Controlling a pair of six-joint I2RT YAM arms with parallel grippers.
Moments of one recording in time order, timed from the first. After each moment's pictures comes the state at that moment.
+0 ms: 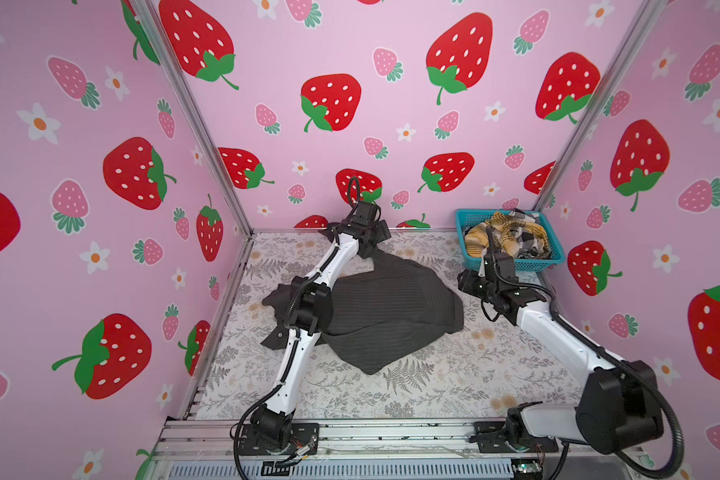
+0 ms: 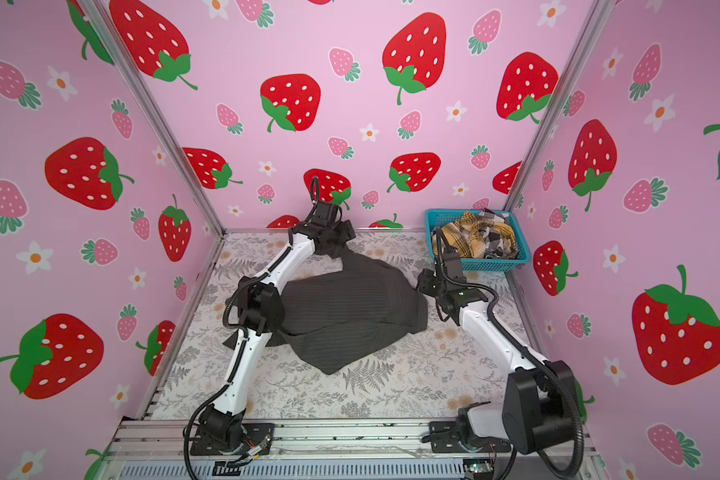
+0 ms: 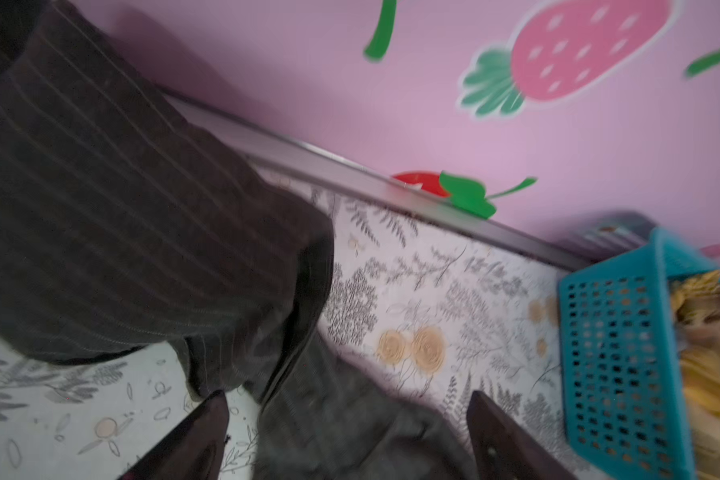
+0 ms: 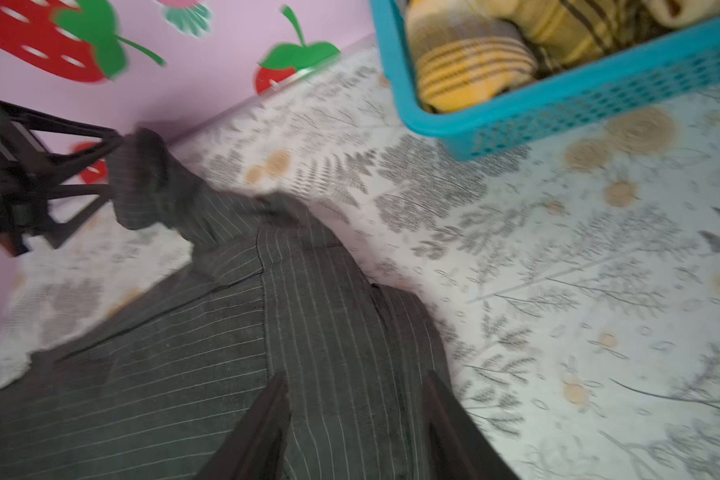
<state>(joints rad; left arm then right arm) -0.38 2.56 2.50 -0.73 0.02 -0.65 0.34 1.36 0.94 -0.32 0.04 0.51</state>
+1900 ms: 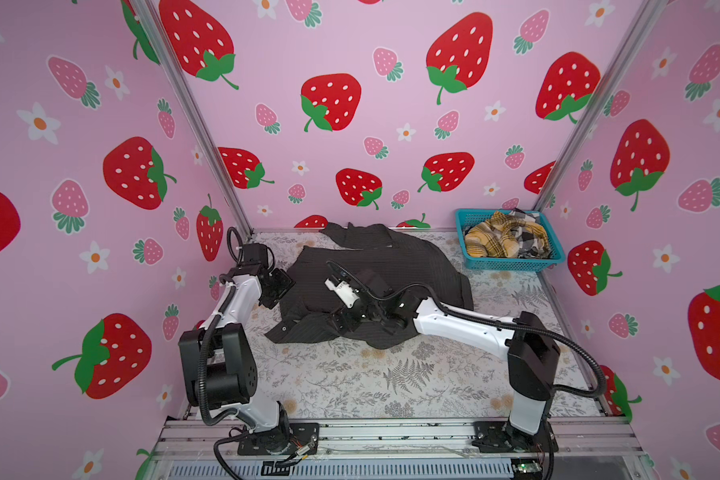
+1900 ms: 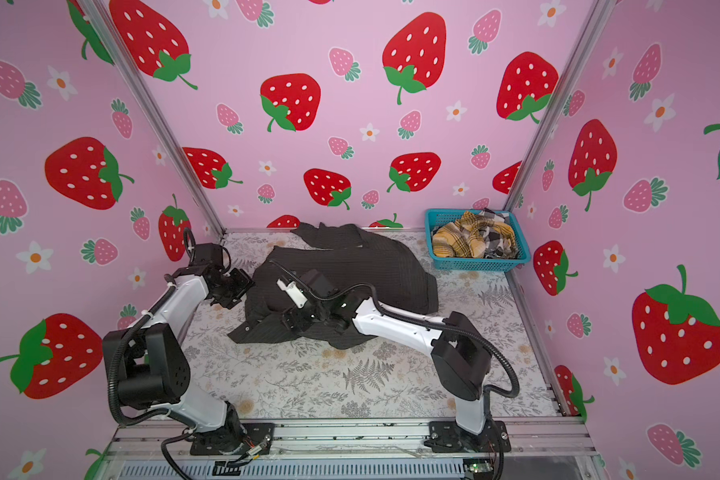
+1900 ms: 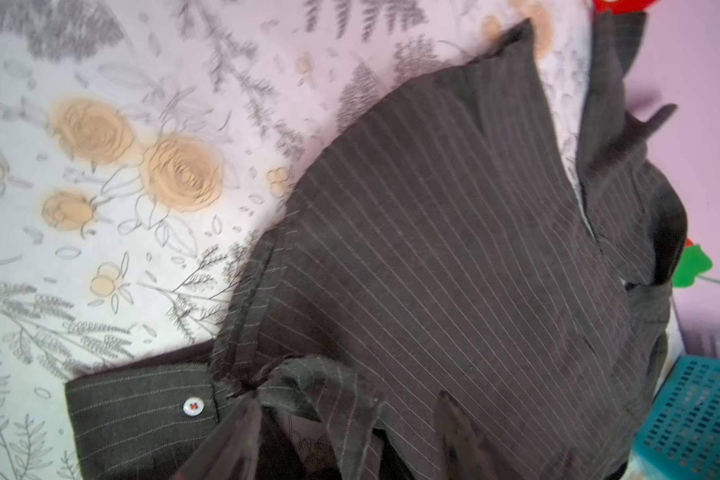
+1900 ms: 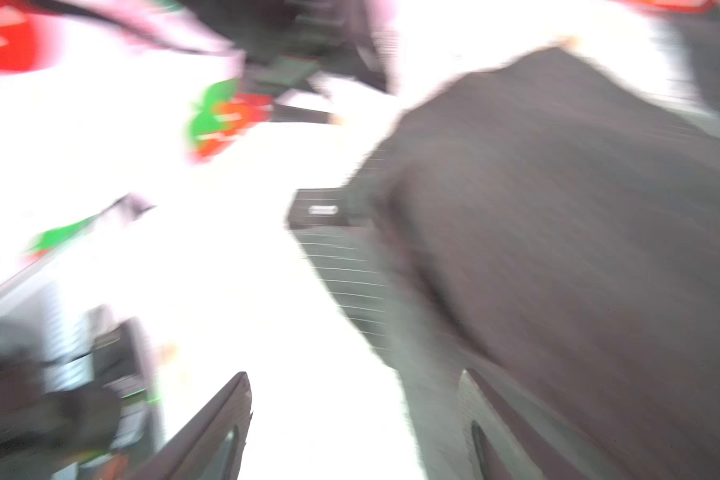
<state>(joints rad) 0.20 1.61 1.17 -0.69 0.20 -0.69 1.16 1.90 1.54 -0.26 -0.16 0.19</state>
